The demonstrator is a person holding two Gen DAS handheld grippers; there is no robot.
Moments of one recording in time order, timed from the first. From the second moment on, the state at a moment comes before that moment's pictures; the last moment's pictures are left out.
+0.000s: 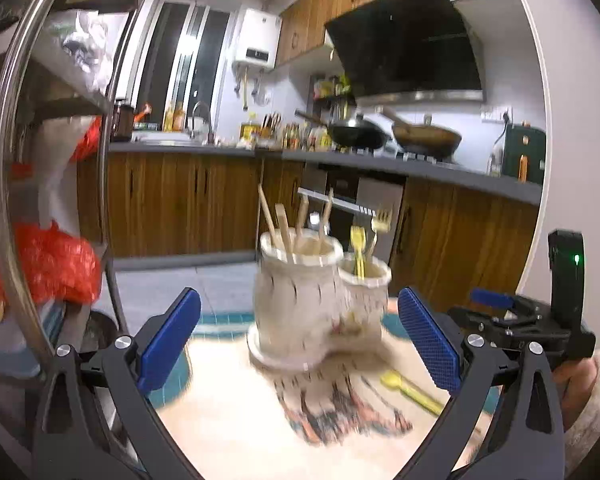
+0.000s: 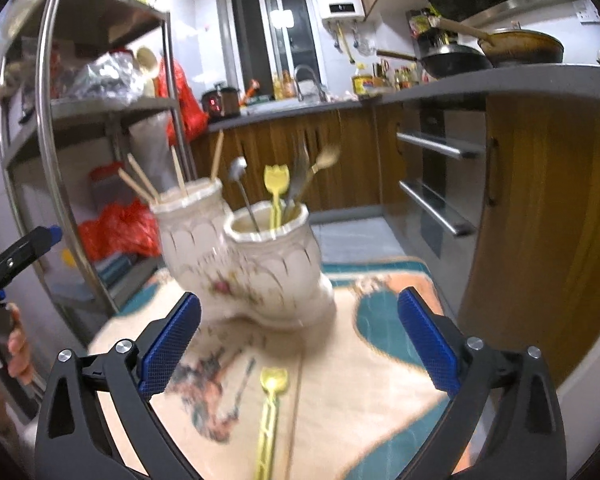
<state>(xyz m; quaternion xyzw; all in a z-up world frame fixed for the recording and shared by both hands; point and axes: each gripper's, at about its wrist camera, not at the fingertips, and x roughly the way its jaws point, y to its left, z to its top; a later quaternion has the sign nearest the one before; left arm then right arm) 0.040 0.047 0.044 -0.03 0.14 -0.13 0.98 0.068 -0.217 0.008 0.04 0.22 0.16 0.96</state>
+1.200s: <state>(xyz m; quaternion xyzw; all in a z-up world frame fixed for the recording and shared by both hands) 0.058 0.028 -0.041 -0.03 0.28 -0.11 0.95 0.076 -0.160 -0.062 -0.07 0.39 0.19 0.90</state>
